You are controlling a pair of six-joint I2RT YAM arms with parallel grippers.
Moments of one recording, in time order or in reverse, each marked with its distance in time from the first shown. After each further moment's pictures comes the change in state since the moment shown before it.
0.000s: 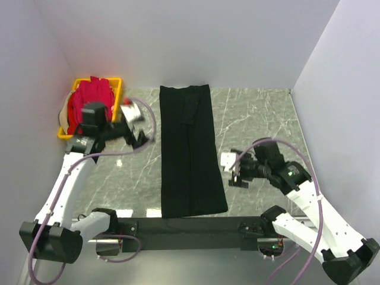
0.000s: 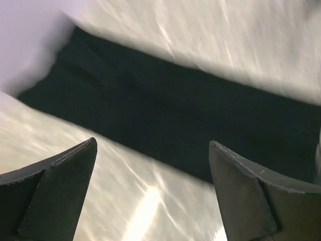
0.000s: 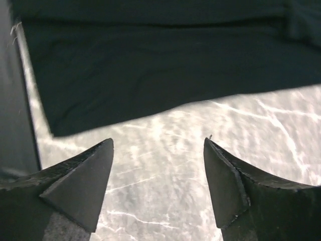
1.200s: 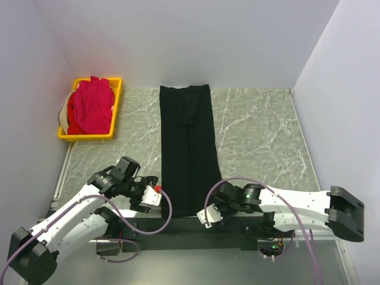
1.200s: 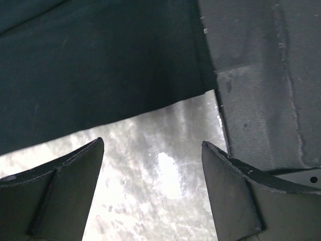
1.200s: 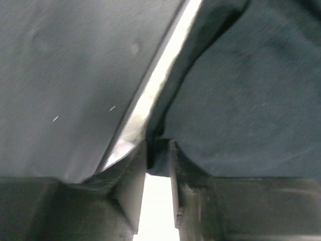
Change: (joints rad) left arm -0.420 -0.274 -0.607 -0.385 -0.169 0.743; right arm 0.666 0.237 -0.416 0.252 0.279 -0.048
